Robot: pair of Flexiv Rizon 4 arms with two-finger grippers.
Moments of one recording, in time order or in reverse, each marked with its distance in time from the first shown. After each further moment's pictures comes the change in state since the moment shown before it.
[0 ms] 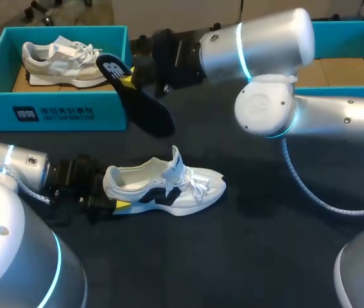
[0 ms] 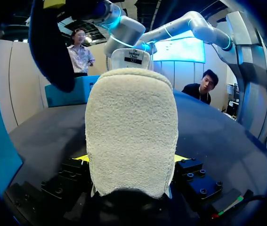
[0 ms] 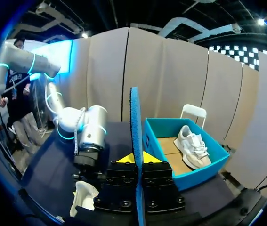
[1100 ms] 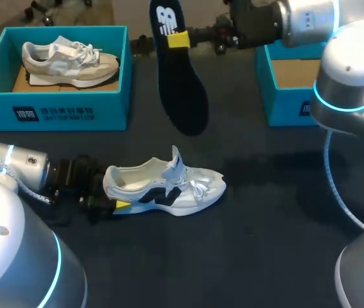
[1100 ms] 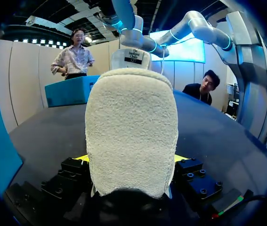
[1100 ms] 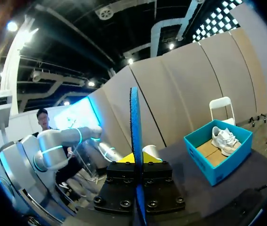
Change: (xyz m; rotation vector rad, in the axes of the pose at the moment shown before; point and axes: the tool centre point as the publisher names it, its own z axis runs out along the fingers) left arm 0.000 0.000 0.000 0.000 0.000 0.000; right arm 0.051 0.092 -0.163 -0.230 0.329 0.452
